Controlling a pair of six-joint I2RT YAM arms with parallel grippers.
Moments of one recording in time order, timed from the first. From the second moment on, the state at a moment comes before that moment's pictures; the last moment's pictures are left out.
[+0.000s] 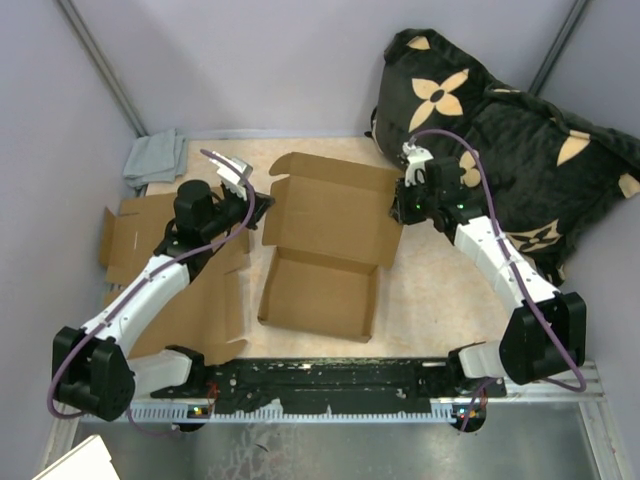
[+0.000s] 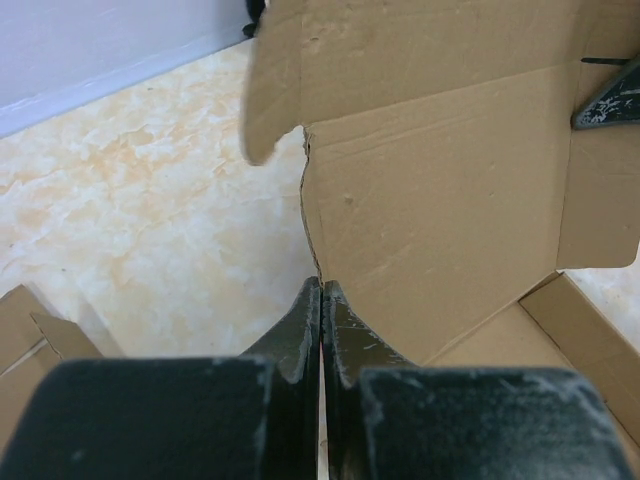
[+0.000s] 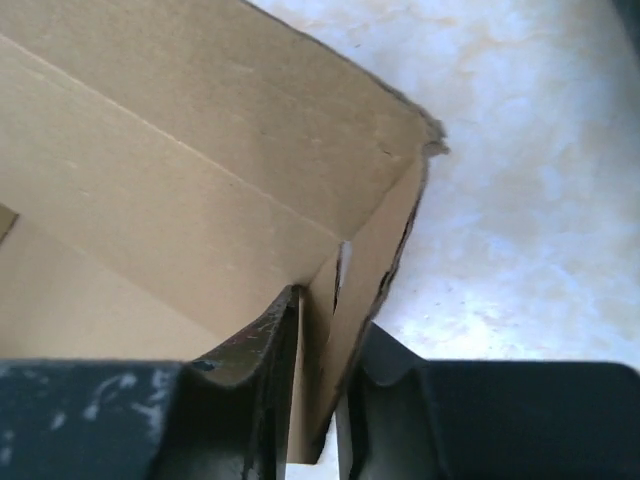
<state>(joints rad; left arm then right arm) -0.34 1.18 0.83 0.18 0.38 -0.02 0.27 1.34 1.10 -0.42 -0.22 0.06</state>
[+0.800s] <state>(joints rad) -0.42 1.12 0.80 0.19 0.25 0.00 0.45 1.25 0.93 -0.02 0.04 -0.06</state>
